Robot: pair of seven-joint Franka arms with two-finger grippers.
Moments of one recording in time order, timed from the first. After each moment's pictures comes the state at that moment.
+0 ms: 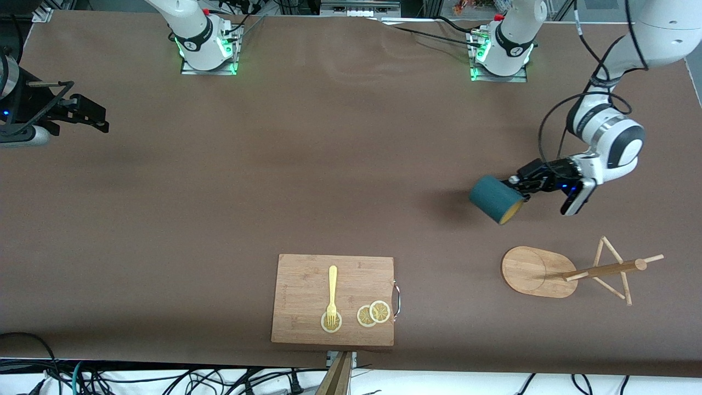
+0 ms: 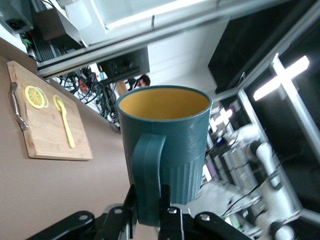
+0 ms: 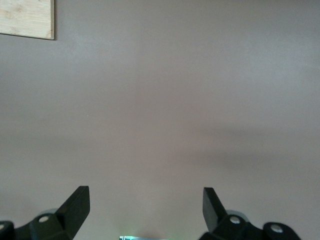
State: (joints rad) left arm 0.35 0.46 -0.05 -2.18 -1.63 1.48 1.36; right arm 0.10 0.03 -0.06 -1.56 -0.01 1.51 -0.05
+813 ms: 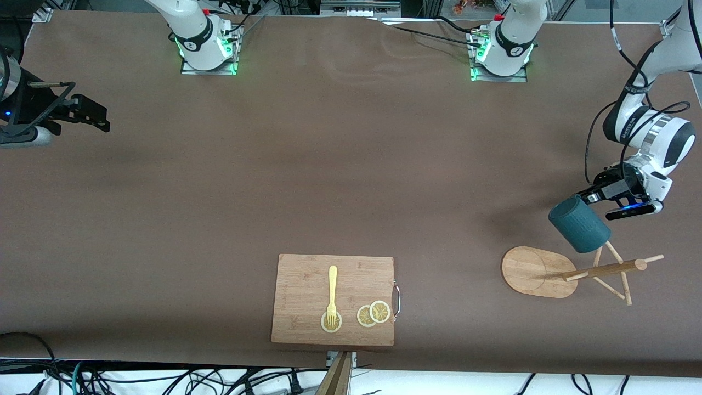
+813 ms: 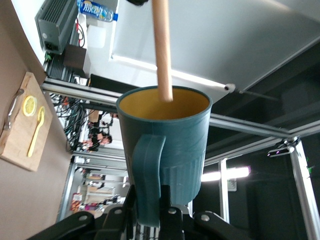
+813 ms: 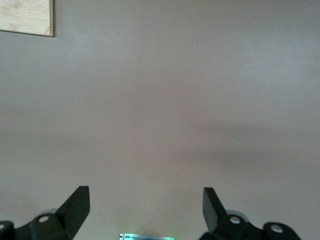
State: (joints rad) left arm 0.54 0.60 -0.05 -2.02 -1.72 1.36 0.81; right arm 0.10 0.04 -0.06 -1.56 -0.01 1.50 -0.05
